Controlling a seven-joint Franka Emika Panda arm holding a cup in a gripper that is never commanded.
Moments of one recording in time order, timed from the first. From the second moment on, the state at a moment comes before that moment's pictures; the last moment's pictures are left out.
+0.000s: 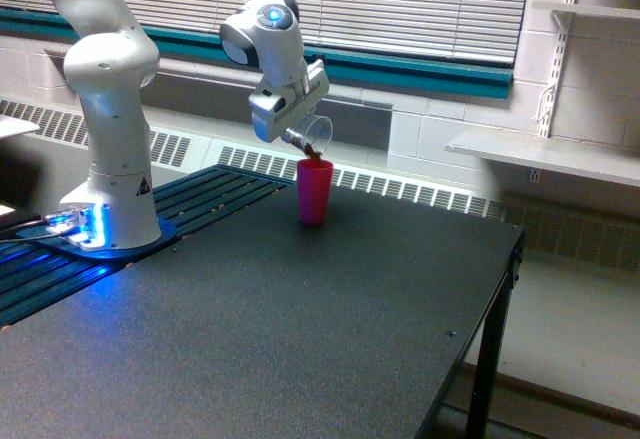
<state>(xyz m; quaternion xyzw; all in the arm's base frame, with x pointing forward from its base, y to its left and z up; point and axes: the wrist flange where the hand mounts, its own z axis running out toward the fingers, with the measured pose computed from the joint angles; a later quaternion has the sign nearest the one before) 0.215 0.264 0.284 -0.82 0.49 0.17 0.23</state>
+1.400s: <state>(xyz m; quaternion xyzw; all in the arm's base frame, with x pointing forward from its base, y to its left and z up) 0.228 0.270 0.290 -0.85 0.45 0.16 0.23</state>
